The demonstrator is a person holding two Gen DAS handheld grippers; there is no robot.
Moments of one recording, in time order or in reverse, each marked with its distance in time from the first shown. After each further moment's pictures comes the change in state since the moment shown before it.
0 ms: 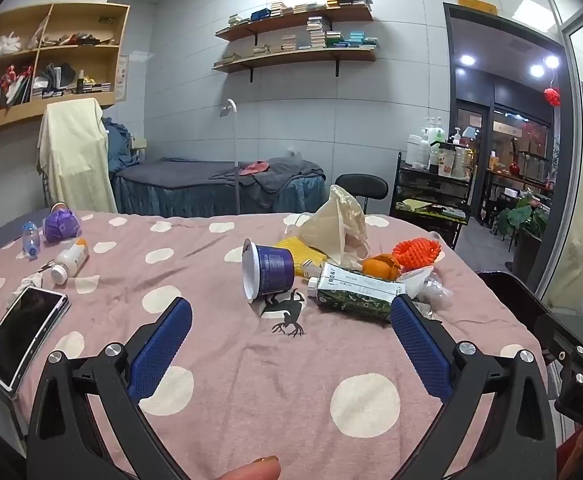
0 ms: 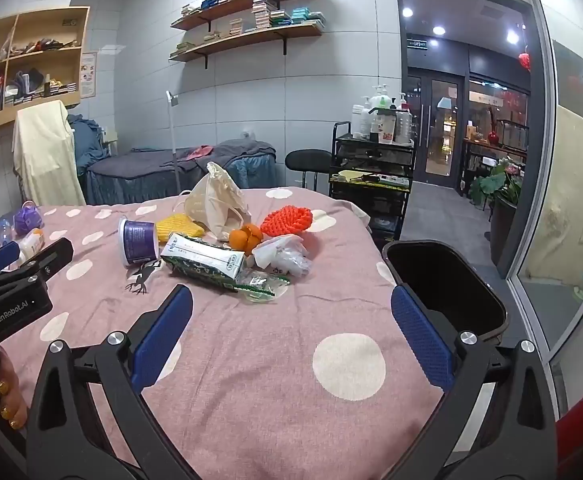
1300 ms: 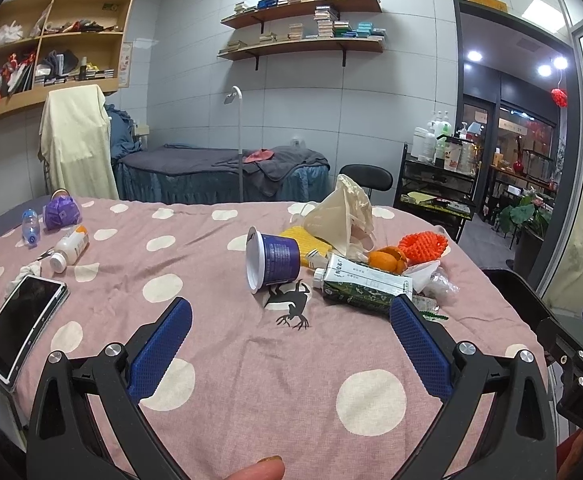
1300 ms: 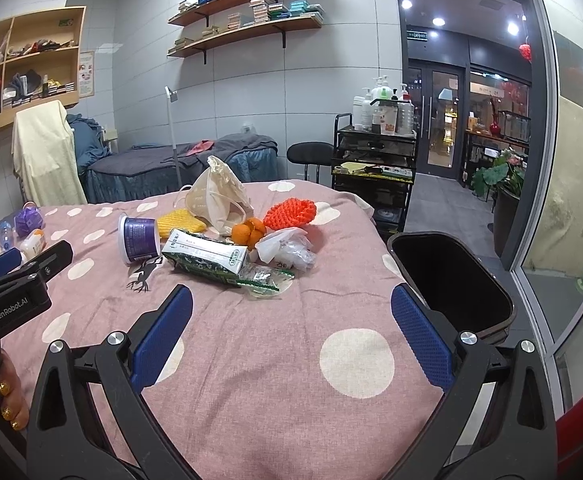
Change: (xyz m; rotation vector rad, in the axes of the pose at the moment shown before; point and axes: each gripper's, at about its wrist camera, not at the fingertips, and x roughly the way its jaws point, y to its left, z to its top) left arm 0.008 0.009 -0.001 -0.023 0.045 0.007; right arm 0.010 0.003 -0.002 0.022 0.026 0.016
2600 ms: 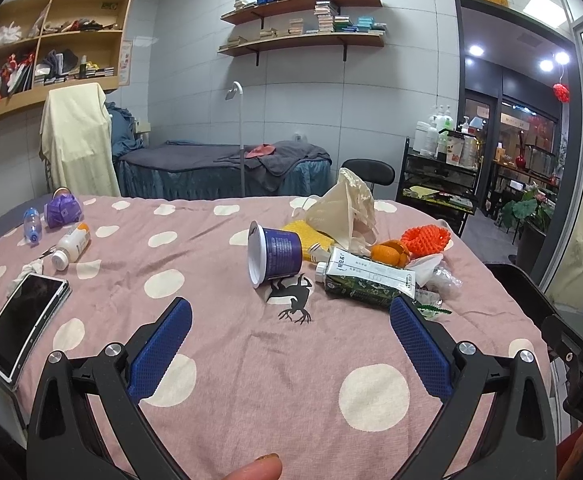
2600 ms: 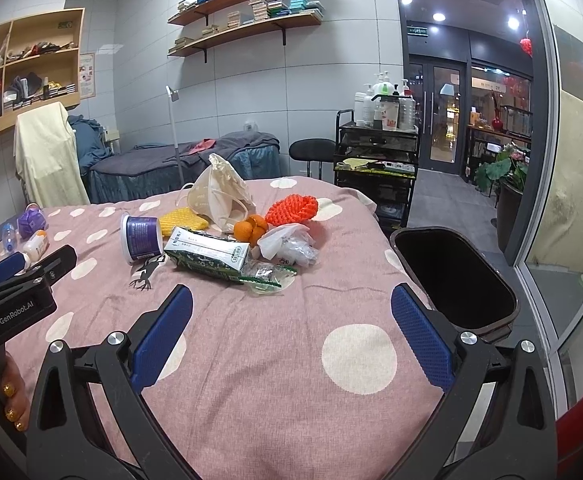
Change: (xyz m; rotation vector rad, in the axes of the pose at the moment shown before) left arm 0.001 -0.001 -0.001 0.008 0.019 0.011; right arm -0.001 -0.004 0.000 0.012 0.010 0.014
